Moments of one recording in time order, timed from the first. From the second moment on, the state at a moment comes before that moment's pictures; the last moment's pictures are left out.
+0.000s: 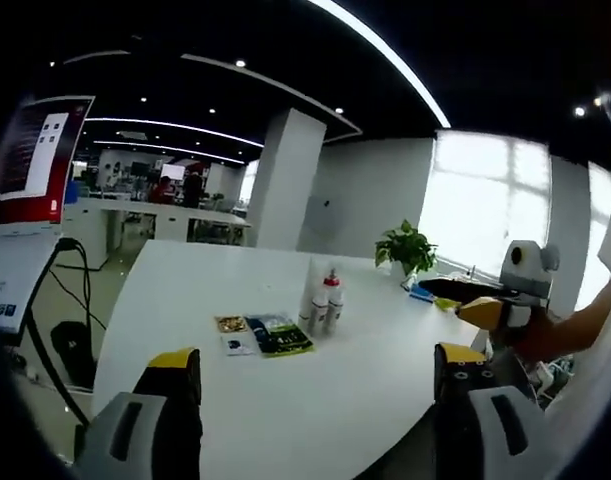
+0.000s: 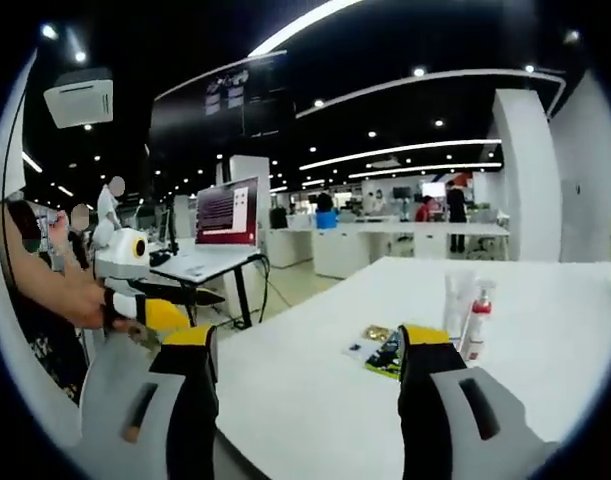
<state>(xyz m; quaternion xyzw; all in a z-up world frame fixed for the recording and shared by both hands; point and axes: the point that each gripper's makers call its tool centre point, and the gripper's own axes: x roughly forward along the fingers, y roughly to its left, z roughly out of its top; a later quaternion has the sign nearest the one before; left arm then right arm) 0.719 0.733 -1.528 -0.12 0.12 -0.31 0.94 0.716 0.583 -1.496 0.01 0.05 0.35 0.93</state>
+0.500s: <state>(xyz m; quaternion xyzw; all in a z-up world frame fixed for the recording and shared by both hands) 0.723 0.719 -1.525 -0.08 0.07 -0.32 0.94 0.722 0.567 -1.515 0.02 0.03 0.33 0.94</state>
